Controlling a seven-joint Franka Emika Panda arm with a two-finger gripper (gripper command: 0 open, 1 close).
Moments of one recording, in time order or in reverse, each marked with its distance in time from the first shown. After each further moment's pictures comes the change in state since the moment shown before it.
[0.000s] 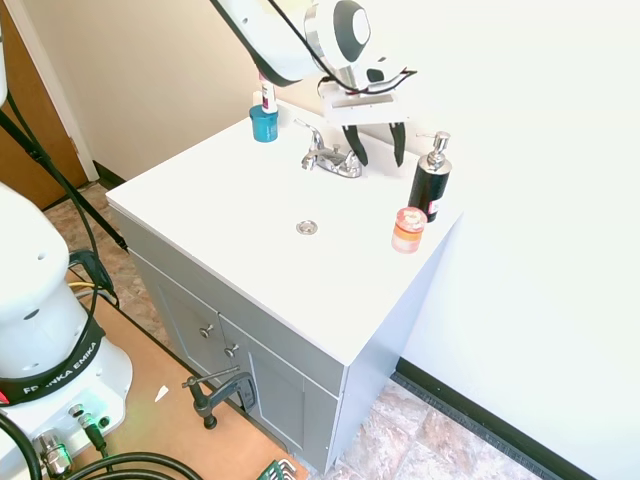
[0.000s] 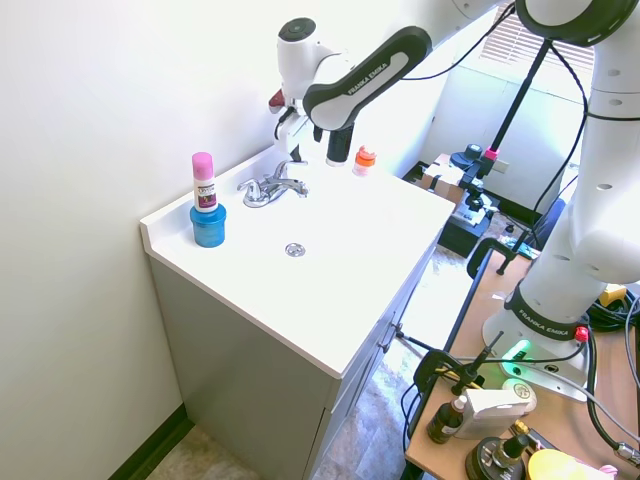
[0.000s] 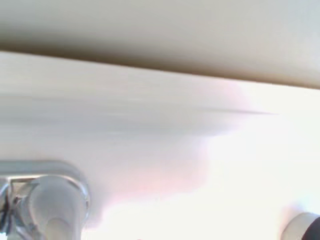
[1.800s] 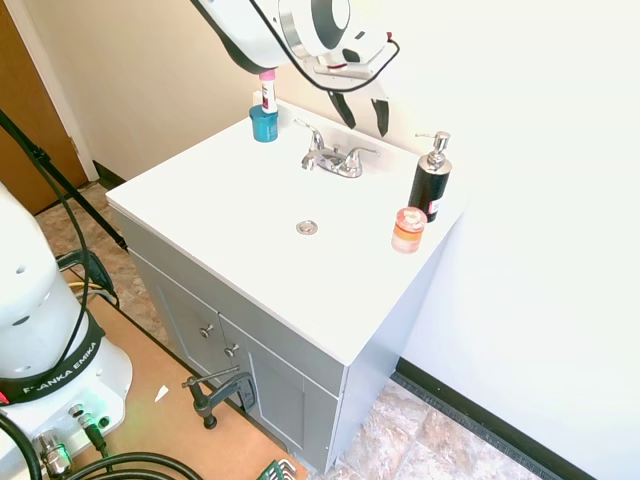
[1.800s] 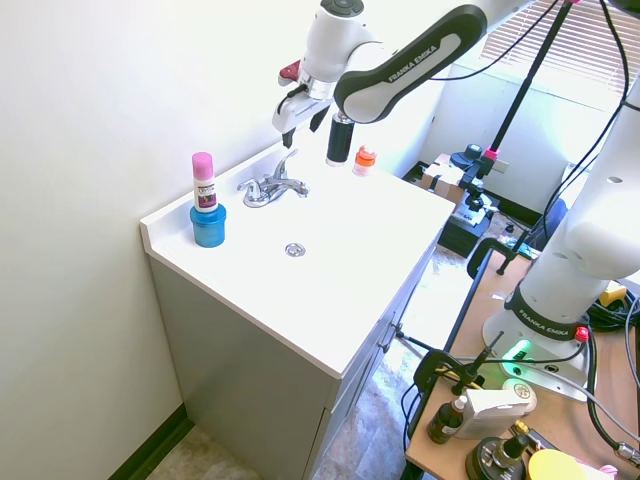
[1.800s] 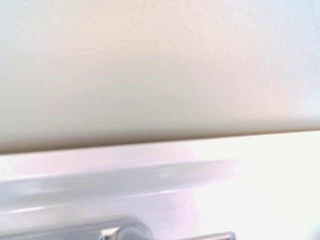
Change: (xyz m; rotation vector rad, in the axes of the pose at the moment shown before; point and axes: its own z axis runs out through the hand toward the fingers) arm -0.015 0.013 -0.060 0.266 0.086 0.177
